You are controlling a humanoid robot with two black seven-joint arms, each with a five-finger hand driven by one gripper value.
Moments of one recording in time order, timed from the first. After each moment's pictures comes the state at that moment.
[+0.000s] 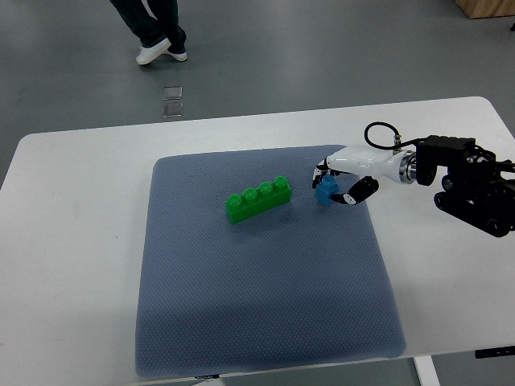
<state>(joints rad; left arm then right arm) 0.06 0.00 -0.09 -0.12 0.07 -0.20 -0.04 0.98 -0.41 0.11 0.81 -1.55 0.02 0.46</state>
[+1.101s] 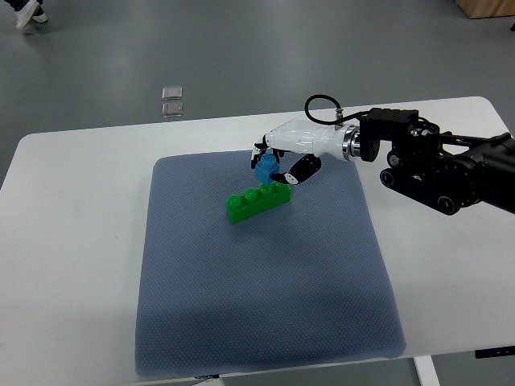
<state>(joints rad) 0.06 0.00 -0.09 -0.12 0.07 -0.20 -0.04 1.11 -0.26 0.13 0.83 -1.54 0.05 0.42</state>
